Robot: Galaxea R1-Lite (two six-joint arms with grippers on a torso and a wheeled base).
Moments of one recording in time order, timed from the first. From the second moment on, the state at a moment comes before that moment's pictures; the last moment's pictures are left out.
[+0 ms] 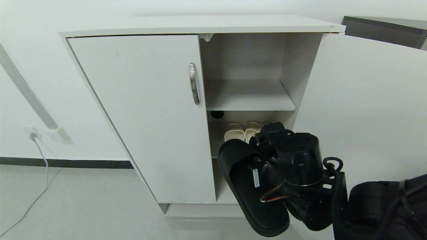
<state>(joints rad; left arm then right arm) 0.00 0.00 0.00 0.00 0.01 -0.09 0.92 1.83 -0.91 -0.60 -0.62 0.14</state>
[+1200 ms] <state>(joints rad) 0.00 0.00 0.00 0.00 0.02 -0.09 0.93 1.95 -1.54 -0.07 -0.89 0.28</state>
